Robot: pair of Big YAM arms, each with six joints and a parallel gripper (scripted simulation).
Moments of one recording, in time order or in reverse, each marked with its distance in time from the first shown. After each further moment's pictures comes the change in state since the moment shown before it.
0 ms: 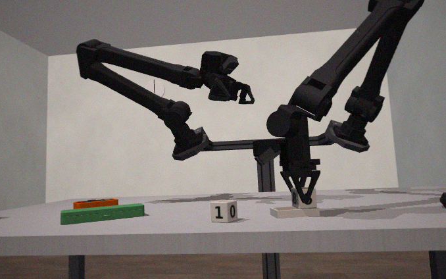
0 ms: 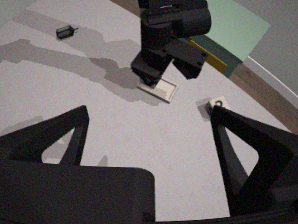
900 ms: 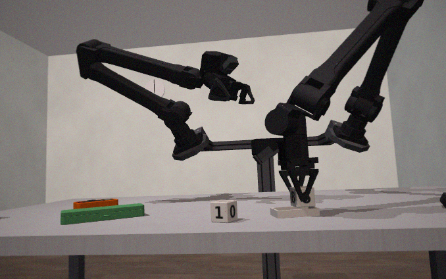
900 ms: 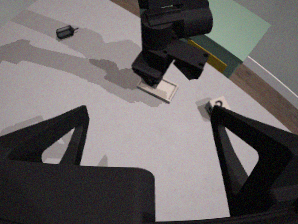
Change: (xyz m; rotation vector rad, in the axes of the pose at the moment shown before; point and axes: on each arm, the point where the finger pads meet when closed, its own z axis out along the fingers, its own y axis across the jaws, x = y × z) left arm -0.004 0.001 -0.003 -0.026 -0.006 0.000; right arm 0.000 0.000 0.000 0.000 0.000 0.000
